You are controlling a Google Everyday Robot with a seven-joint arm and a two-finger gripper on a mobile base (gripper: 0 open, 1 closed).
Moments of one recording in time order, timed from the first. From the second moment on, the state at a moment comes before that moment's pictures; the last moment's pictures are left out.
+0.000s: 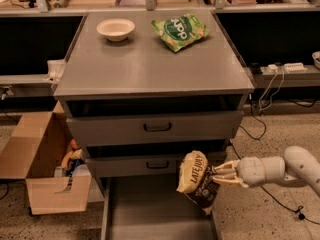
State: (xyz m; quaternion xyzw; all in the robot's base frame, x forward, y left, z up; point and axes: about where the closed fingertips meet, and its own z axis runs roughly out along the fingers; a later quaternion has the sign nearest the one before) arm 0.483 -0.207 0.564 -0.56 0.54 0.41 0.47
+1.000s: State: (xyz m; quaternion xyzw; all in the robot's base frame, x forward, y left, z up) arm 0.470 -0.153 0.763 -0.67 0.46 0.29 0.50
